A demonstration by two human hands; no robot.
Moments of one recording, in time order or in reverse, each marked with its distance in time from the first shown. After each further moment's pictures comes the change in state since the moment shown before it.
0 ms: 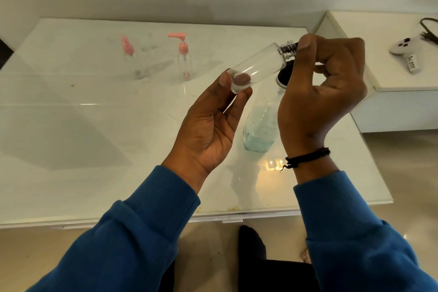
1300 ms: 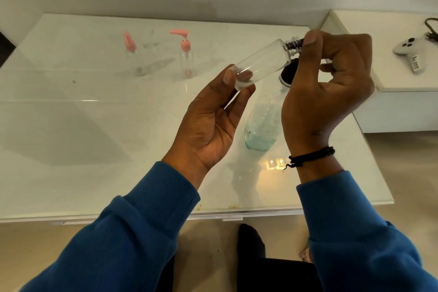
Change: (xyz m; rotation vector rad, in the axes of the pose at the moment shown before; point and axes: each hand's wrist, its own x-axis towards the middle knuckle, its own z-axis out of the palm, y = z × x) left_hand 0.000 0.000 0.001 0.061 -0.001 0.058; right_hand 0.002 -0.005 0.000 -0.044 -0.001 -0.018
